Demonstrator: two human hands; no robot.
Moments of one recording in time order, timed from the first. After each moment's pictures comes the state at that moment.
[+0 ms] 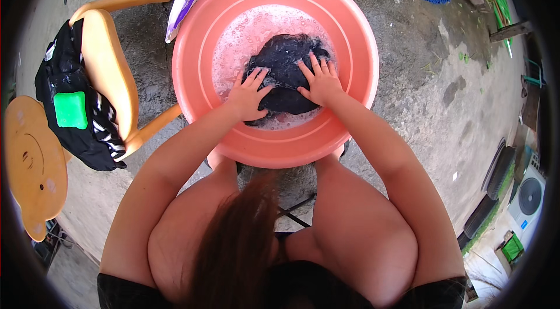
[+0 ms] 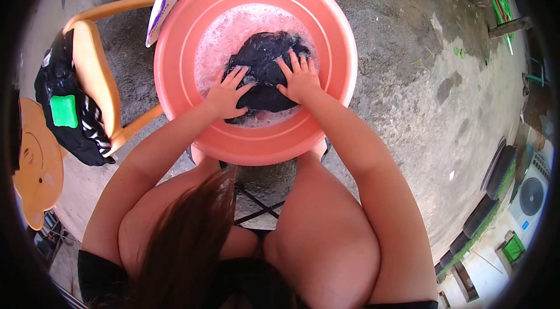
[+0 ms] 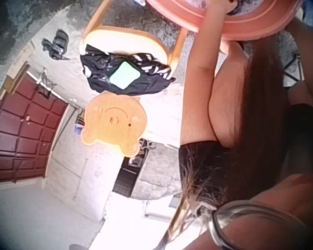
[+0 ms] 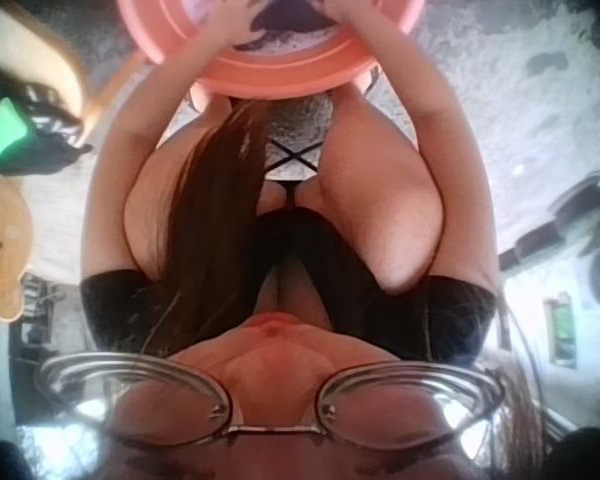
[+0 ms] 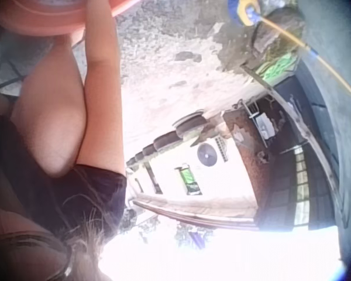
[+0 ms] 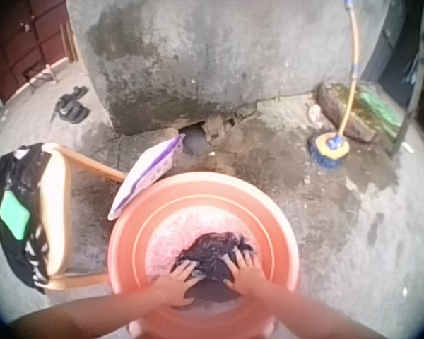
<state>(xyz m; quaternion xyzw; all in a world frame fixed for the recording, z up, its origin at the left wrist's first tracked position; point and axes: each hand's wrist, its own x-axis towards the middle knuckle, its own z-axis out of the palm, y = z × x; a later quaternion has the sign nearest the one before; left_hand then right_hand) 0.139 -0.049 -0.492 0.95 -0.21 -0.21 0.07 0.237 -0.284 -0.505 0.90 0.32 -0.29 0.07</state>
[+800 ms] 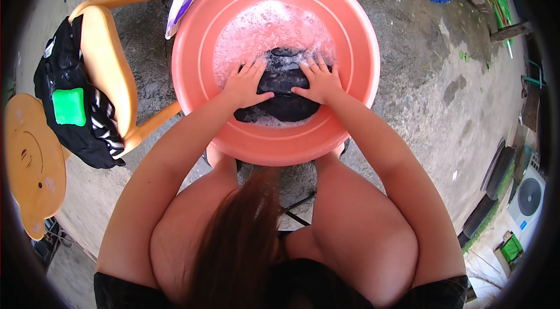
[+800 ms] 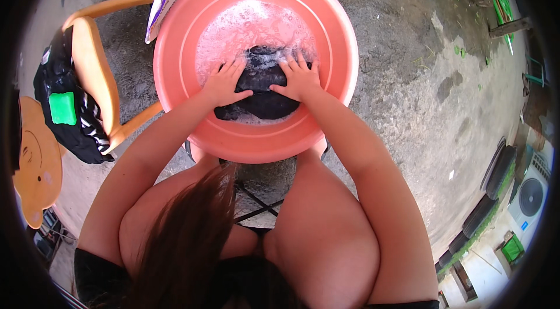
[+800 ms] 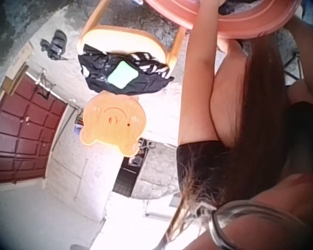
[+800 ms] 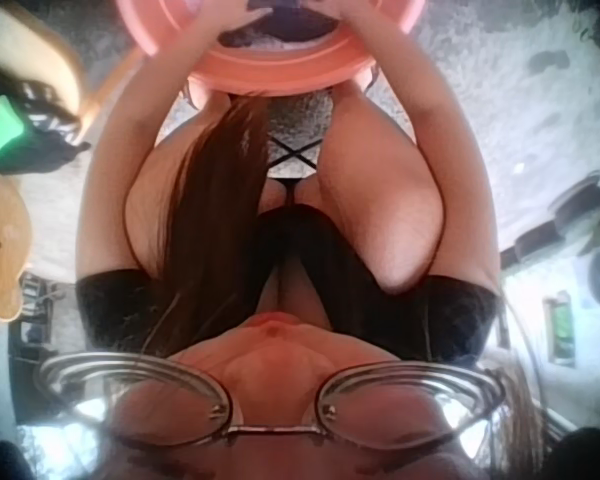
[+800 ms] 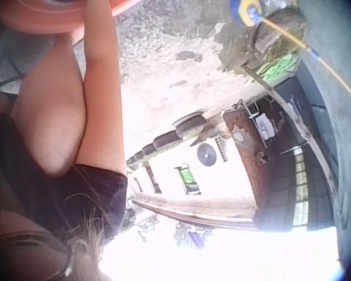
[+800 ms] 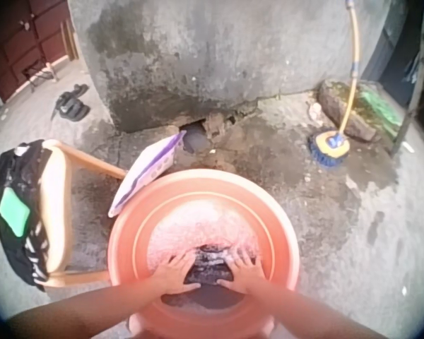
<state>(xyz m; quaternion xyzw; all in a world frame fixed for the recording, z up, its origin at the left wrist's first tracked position) 0.152 -0.039 -0.517 0.96 -0.12 -0.24 0.08 0.233 -0.280 -0.507 0.90 0.31 -0.31 0.05</state>
